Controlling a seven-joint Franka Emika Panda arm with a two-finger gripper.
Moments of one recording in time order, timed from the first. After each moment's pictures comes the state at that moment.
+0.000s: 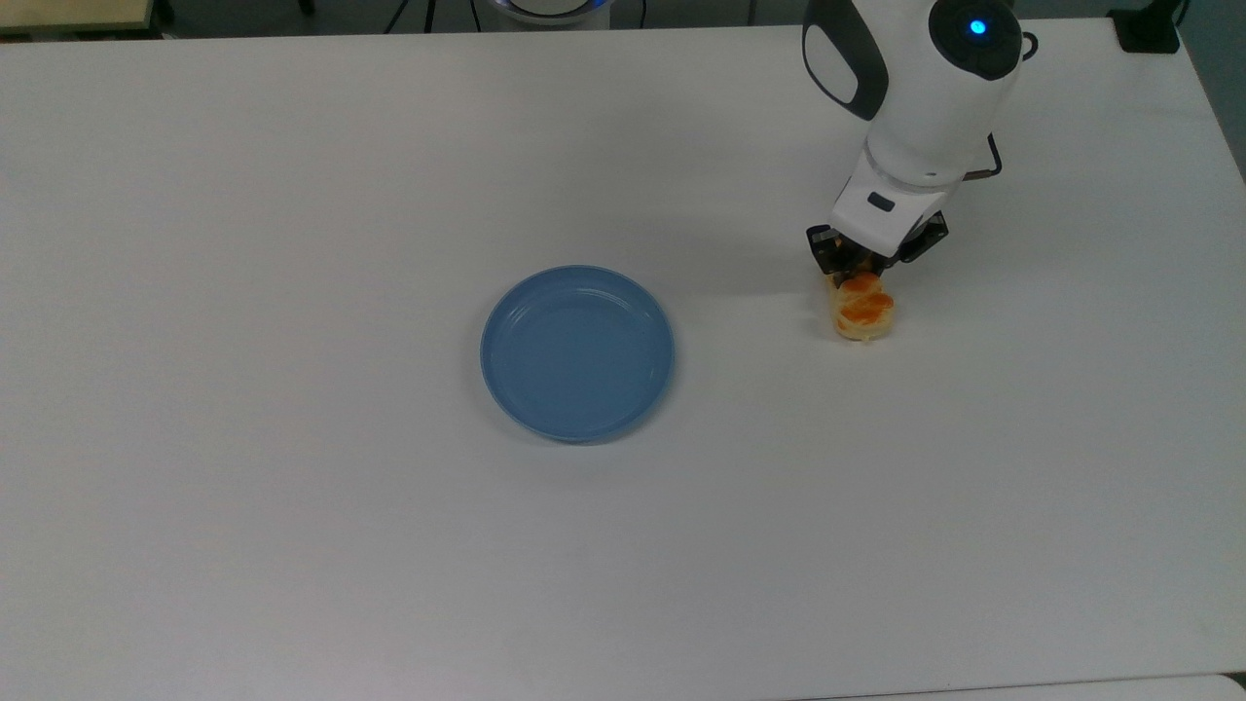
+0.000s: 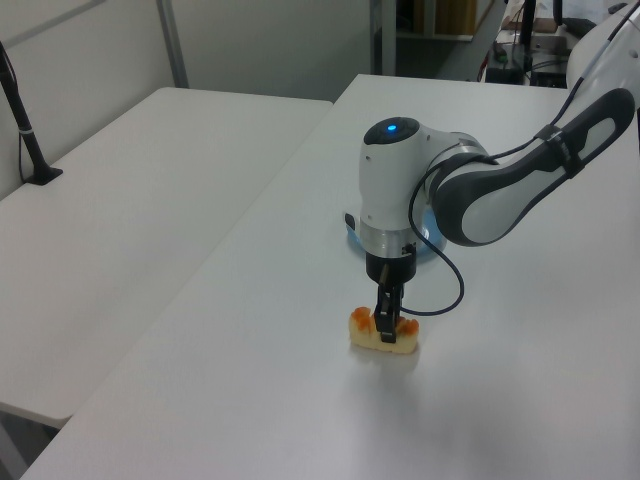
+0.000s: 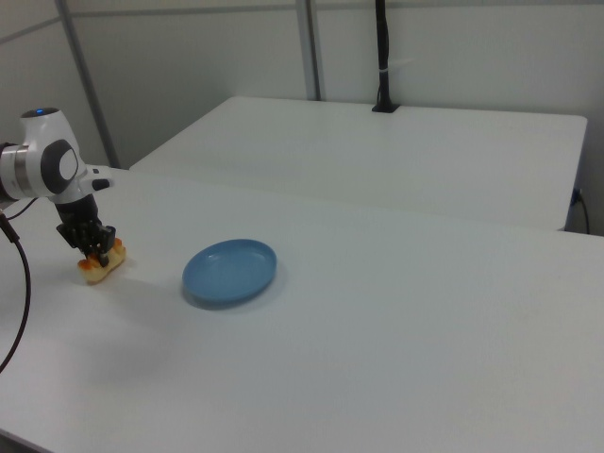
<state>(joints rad) 0.53 0.52 0.03 -1.61 -0.02 2.15 0.38</state>
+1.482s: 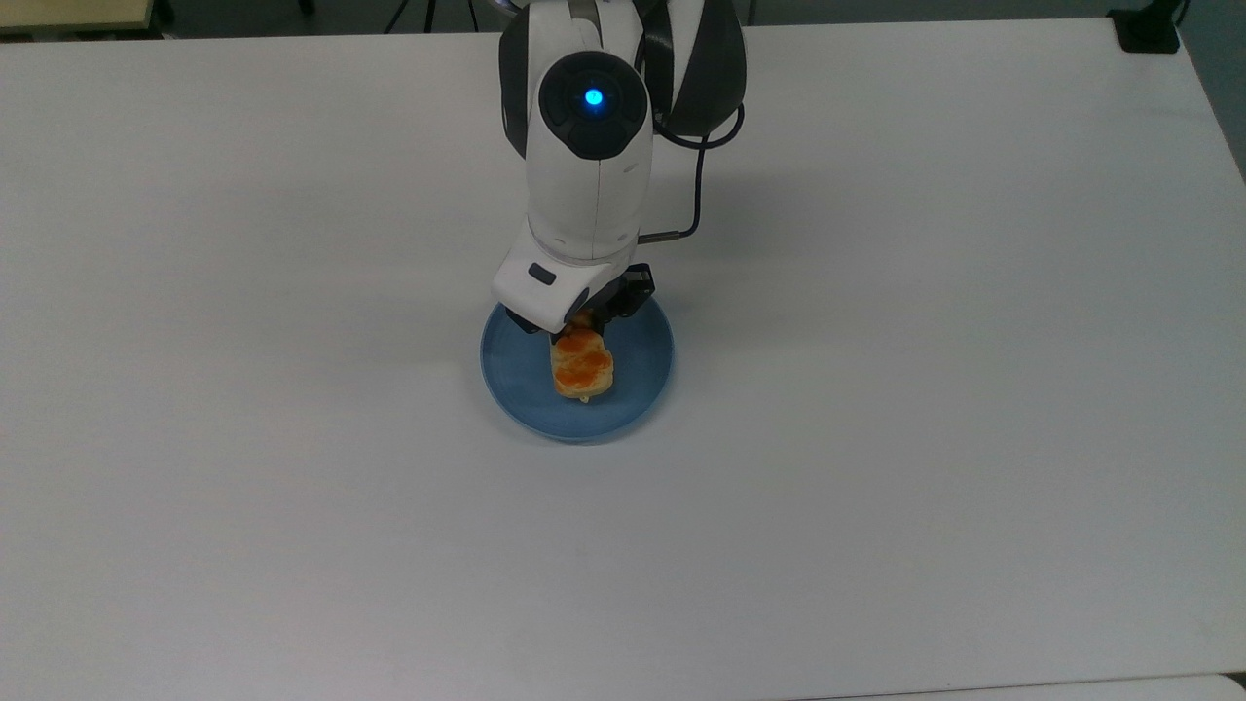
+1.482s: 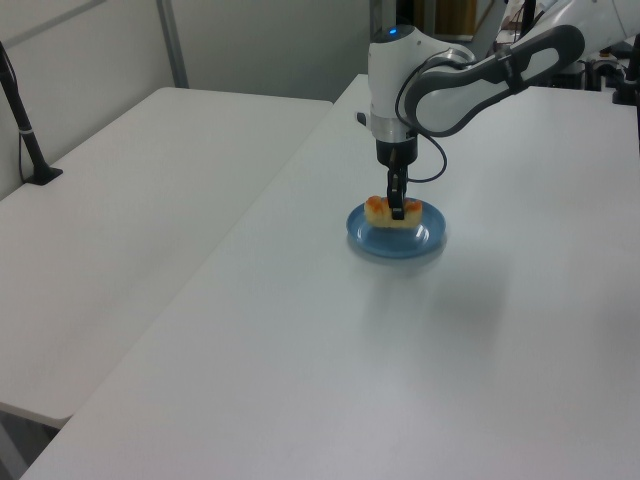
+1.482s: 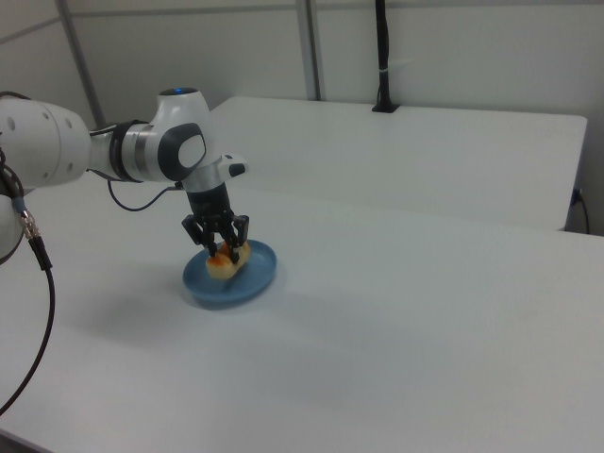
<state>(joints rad) 0.17 0.48 -0.05 -1.59 -0.06 2.05 -0.09</state>
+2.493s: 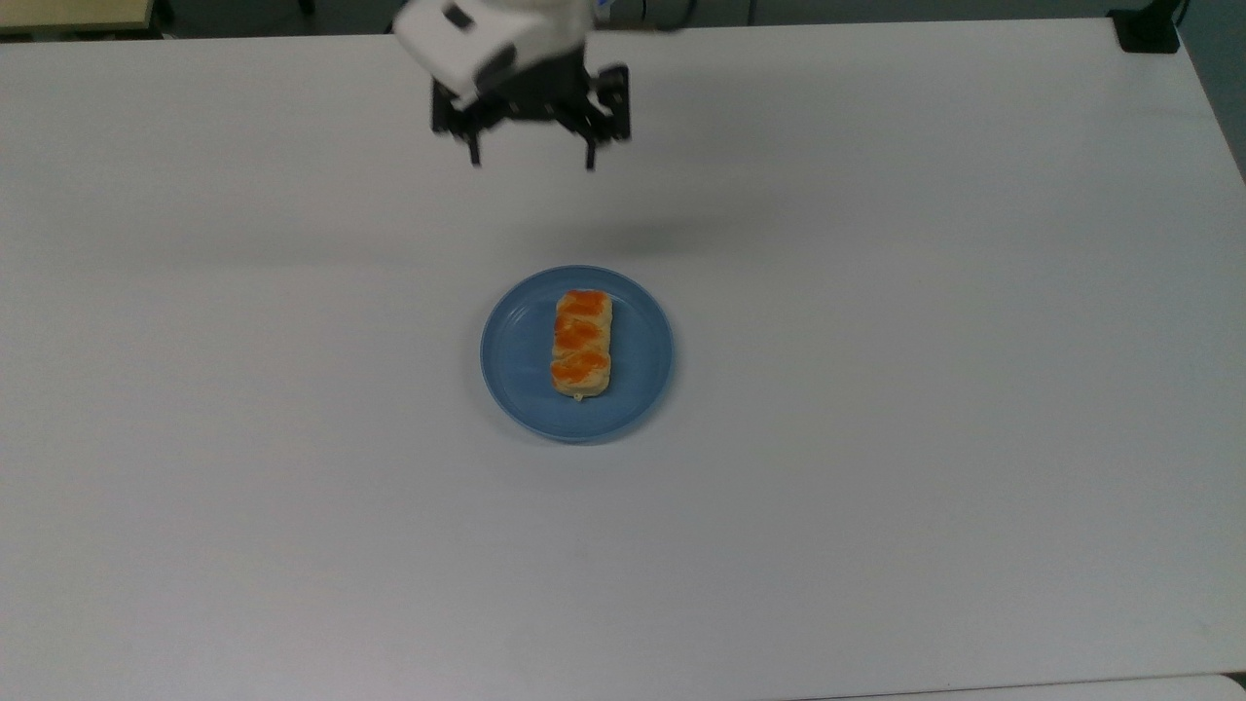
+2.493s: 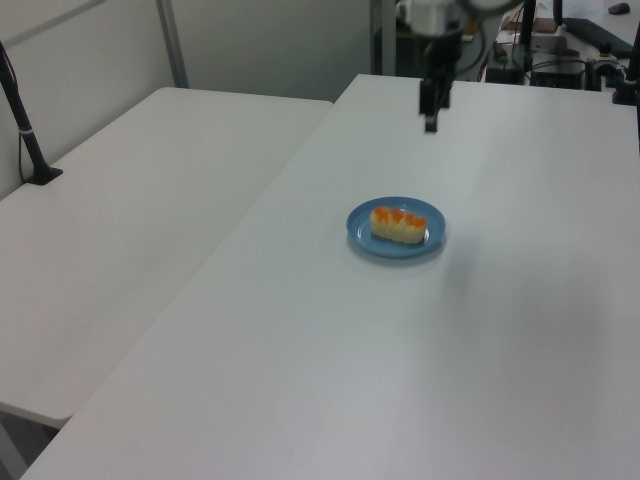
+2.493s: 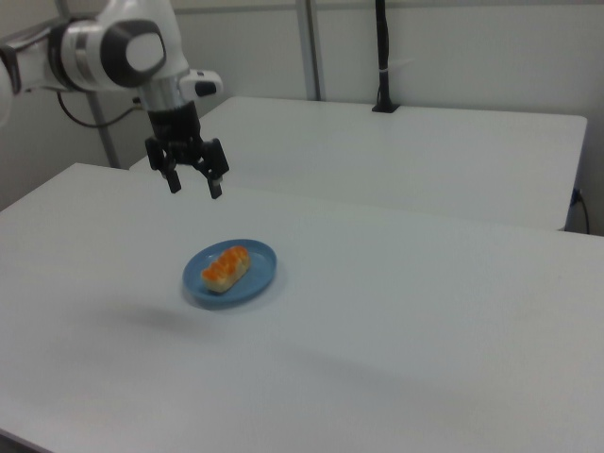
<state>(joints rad) 0.13 0.16 -0.05 -1.56 -0.06 1.70 0.07</state>
